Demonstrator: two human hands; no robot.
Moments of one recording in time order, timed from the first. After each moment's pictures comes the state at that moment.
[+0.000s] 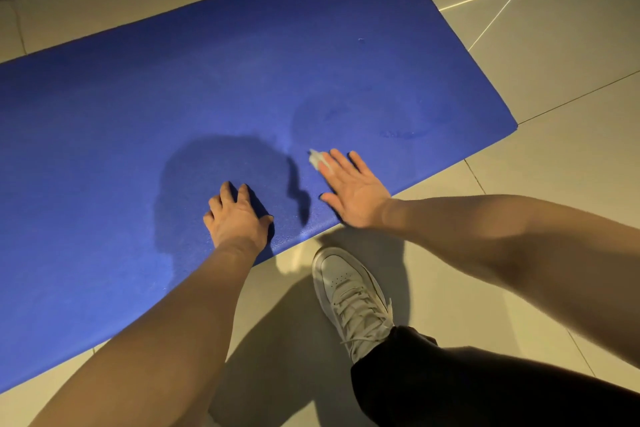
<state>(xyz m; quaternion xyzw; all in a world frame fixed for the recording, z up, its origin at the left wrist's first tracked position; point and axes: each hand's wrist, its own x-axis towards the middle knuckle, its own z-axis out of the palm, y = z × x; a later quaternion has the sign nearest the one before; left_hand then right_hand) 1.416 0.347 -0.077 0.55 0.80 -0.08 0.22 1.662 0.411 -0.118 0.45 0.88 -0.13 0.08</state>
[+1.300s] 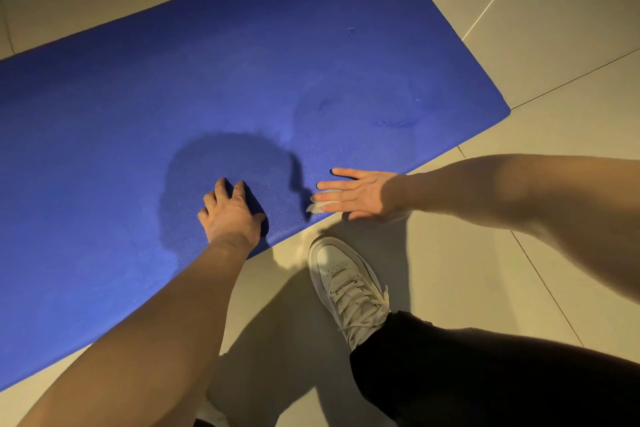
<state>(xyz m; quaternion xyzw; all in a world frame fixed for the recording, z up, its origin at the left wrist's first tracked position) 1.413 0.341 -0.075 0.56 0.79 -0.09 0.23 1.713 0.421 -0.096 0.09 0.98 -0.08 0.17</state>
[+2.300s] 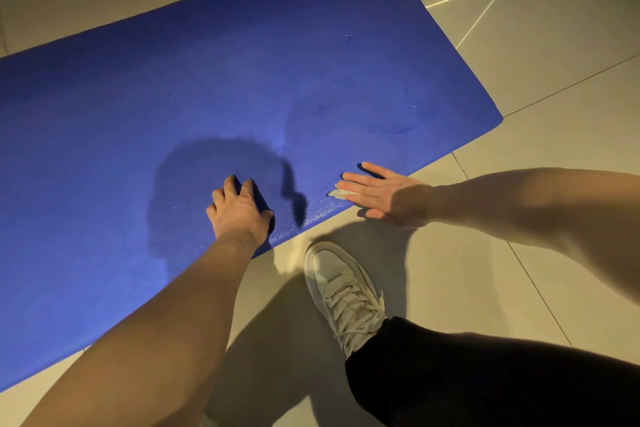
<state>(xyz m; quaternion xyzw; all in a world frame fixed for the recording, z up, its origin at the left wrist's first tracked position) 1.431 0.353 -0.074 0.58 0.78 -0.06 0.24 1.754 0.408 -0.086 0.24 0.96 -0.06 0.17</state>
